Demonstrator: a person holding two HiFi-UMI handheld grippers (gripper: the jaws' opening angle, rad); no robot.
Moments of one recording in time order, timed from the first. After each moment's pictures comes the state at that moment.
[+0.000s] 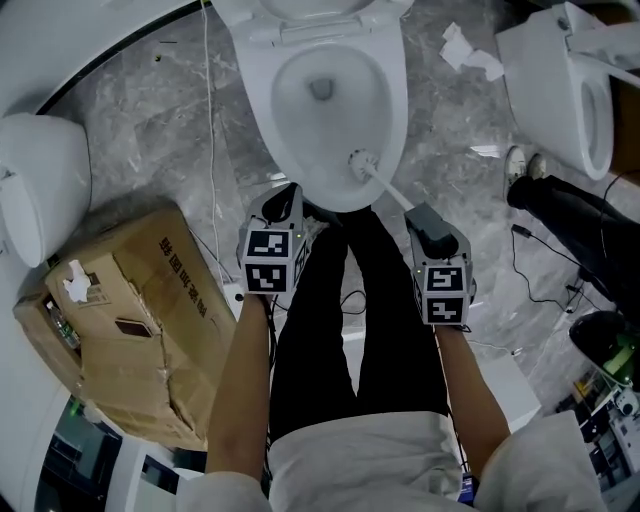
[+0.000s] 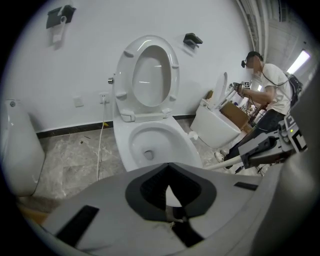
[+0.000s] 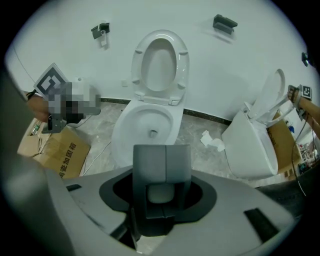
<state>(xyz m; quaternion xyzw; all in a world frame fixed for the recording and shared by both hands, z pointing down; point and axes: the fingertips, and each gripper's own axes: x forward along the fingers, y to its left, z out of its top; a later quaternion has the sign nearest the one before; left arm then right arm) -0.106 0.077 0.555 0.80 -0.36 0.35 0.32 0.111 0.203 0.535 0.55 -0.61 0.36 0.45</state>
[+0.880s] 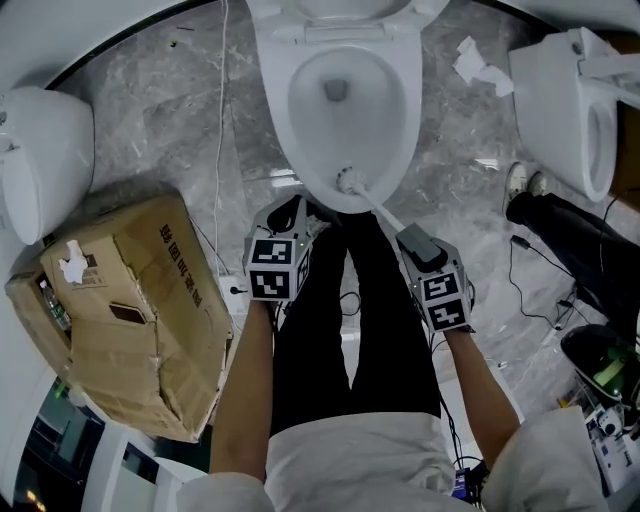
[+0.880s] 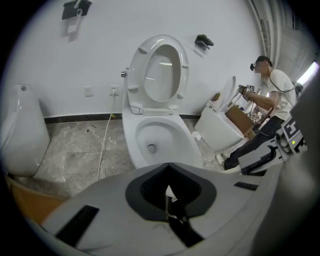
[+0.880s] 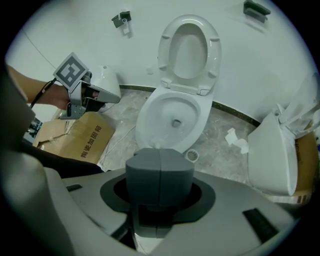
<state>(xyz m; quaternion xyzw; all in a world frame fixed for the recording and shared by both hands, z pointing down) -0.132 0.103 0.557 0.78 -0.38 0.34 0.36 0.069 0.231 0.546 0.40 -0.67 0.39 0.49</state>
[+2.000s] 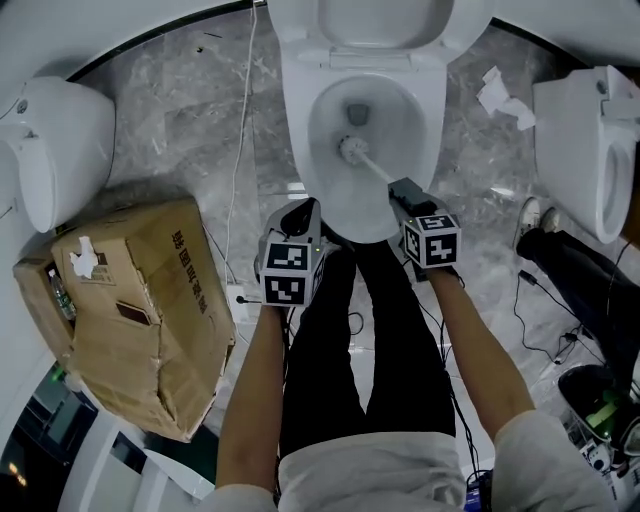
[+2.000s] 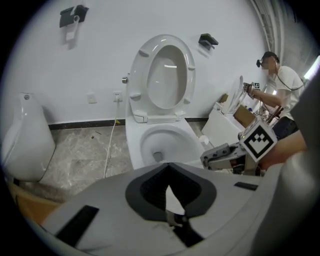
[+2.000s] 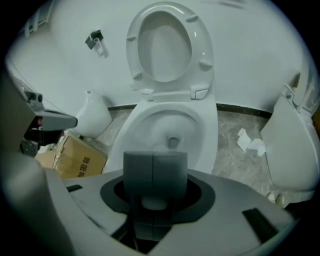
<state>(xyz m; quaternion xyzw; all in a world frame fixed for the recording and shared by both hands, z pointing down) -0.124 0.051 0.559 0.77 -0.42 0.35 0.34 0.058 0.077 0.642 0.45 -0.69 0.43 0.38</state>
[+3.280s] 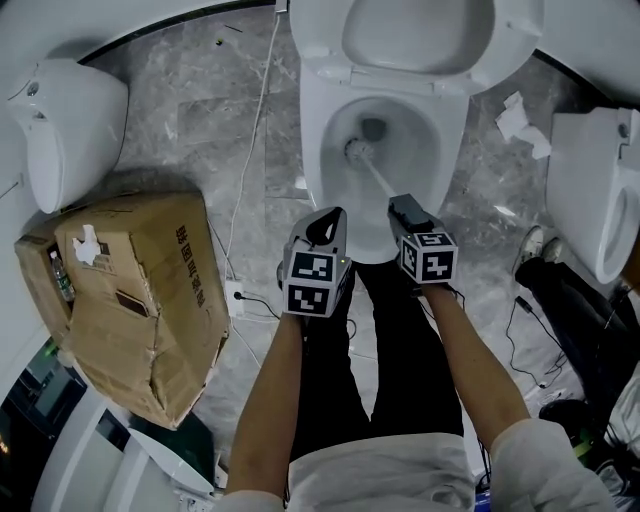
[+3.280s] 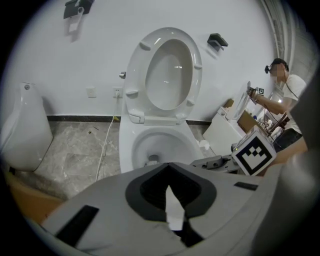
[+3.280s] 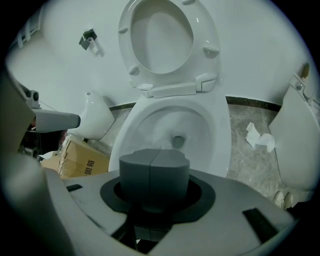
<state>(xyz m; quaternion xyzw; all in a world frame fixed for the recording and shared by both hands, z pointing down) -0.089 0.024 0.569 0.75 -0.43 0.33 0.38 0.041 0.055 0.665 0.42 -0.69 0.46 0.37</state>
